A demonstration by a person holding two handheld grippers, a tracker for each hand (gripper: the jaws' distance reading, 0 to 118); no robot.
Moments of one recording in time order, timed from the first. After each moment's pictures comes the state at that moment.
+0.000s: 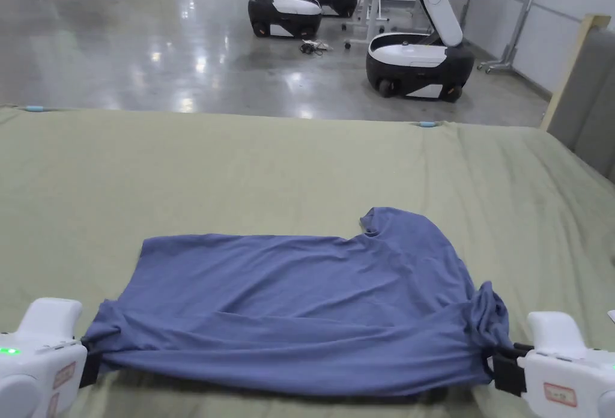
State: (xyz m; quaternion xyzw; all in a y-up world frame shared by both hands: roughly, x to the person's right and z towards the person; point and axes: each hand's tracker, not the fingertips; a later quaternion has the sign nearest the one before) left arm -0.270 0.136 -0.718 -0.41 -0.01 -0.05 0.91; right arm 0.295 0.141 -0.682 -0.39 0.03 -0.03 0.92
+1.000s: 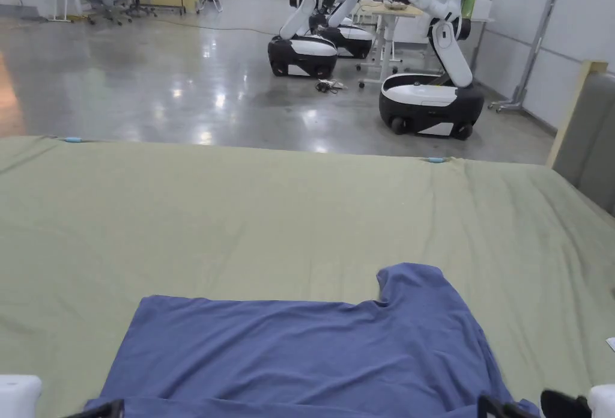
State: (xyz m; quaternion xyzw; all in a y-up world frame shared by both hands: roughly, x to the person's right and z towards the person) left arm -0.256 0.186 -0.561 -0.26 -0.02 0.01 0.97; right arm 0.241 0.205 -0.535 -0.21 0.08 -0.01 0.97
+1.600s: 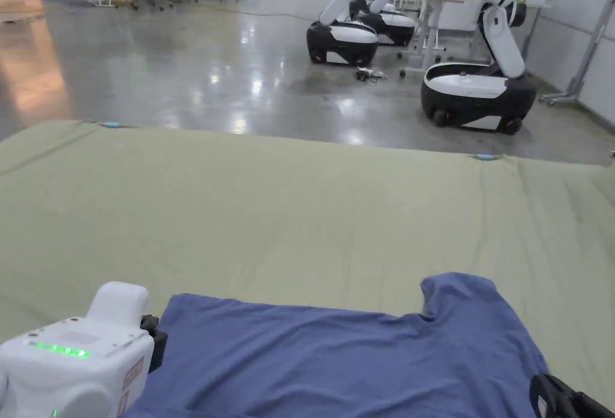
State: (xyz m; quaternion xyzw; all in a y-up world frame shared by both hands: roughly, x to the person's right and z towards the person) left arm -0.258 0.159 -0.724 -0.34 0.00 -0.05 0.94; right arm 0.206 0.178 -0.581 -0.16 0.04 0.01 0.99
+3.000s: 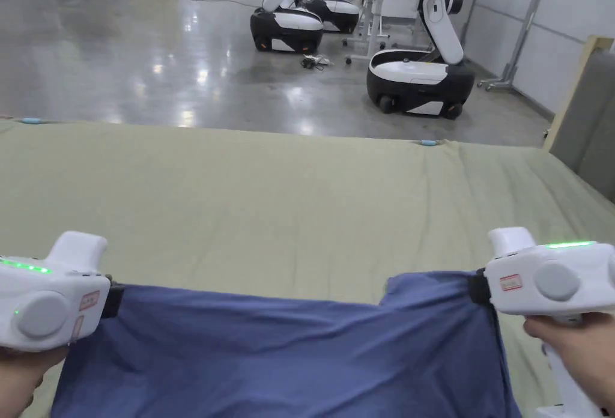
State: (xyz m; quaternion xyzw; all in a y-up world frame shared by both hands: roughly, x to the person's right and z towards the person) left arm -0.256 0.179 -0.800 -0.36 -0.03 -0.08 0.93; right arm 0.293 0.204 -0.808 -0.41 0.03 0.06 0.91
